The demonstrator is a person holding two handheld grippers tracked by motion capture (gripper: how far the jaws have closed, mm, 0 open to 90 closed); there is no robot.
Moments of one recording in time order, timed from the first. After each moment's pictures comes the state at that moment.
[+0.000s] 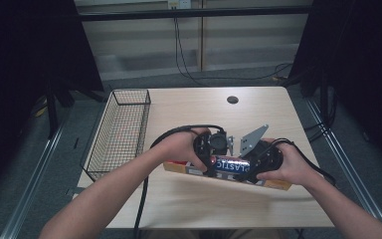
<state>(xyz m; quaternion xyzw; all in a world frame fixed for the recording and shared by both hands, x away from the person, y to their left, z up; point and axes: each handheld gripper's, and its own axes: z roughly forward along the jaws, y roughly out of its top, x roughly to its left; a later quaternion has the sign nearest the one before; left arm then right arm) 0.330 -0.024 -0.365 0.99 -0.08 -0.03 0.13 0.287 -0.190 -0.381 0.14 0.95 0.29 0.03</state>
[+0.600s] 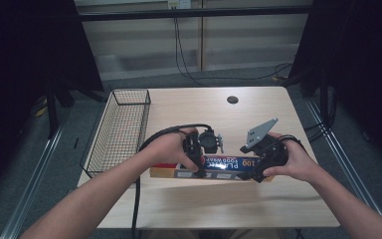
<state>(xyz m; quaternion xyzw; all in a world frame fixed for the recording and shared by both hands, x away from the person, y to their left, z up) 0.332 0.008 -0.356 0.99 0.01 -0.03 0.11 0.298 -0.210 -0.378 0.19 0.93 0.31 0.04</state>
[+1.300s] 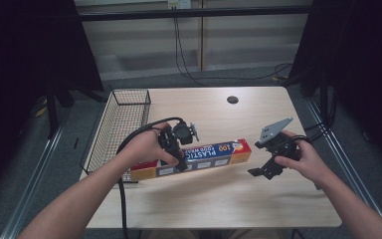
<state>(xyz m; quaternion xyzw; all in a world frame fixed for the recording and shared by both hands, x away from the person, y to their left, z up) 0.350 0.059 -0.354 0.99 0.11 -0.03 0.11 0.302 -0.242 -0.392 0.24 0.92 0.32 0.06</state>
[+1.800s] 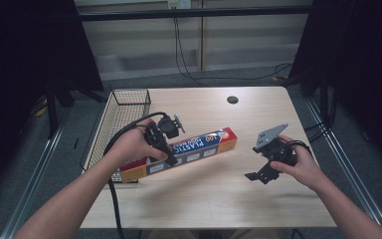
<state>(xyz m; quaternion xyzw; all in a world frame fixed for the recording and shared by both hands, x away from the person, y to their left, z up) 0.359 0.095 -0.340 0.97 0.18 -0.02 0.12 0.297 -0.235 -0.406 0.25 0.92 0.31 0.07</state>
